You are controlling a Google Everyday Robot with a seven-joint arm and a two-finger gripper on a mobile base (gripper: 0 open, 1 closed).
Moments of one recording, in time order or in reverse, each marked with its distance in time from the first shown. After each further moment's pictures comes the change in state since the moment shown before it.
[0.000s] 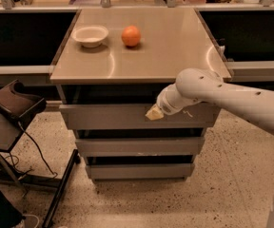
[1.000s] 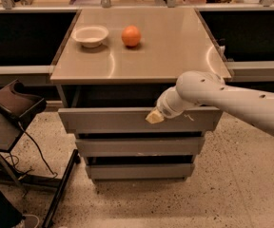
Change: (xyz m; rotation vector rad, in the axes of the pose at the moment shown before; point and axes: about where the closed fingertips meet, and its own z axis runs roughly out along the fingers) arm 0.002 0.009 -0.014 0.012 0.002 0.007
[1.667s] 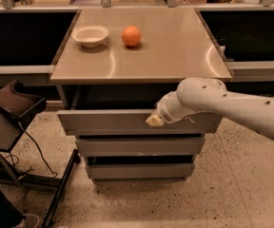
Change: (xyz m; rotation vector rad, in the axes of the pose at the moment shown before) arm 0.006 0.017 -0.004 0.004 -0.008 -0.015
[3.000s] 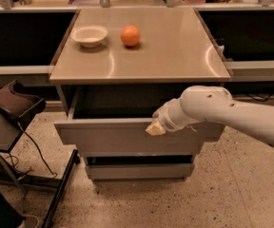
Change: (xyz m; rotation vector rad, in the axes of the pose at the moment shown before) arm 0.011 0.024 -0.014 0.009 -0.013 -0.010
